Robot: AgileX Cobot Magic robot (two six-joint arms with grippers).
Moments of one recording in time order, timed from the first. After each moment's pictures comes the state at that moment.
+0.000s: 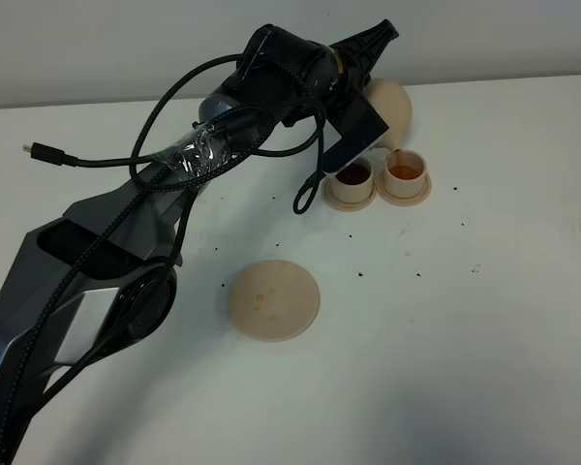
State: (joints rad) left arm -0.56 2.64 -2.51 0.18 0.55 2.03; right arm -0.14 -0.01 -0.49 0.19 1.07 -0.18
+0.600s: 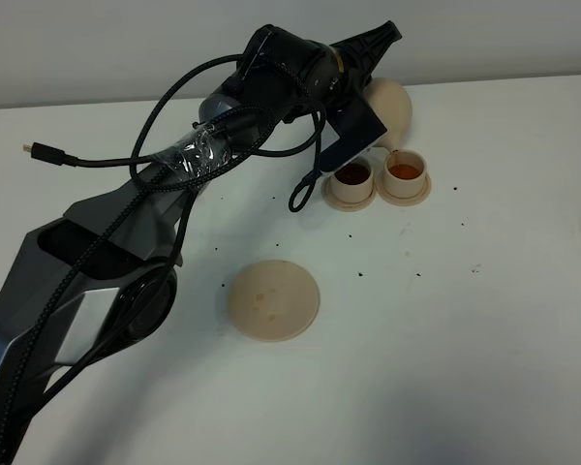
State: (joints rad) left arm -0.57 2.64 -2.51 0.18 0.54 2.08; right arm -0.14 -0.01 -0.49 0.19 1.07 -0.18
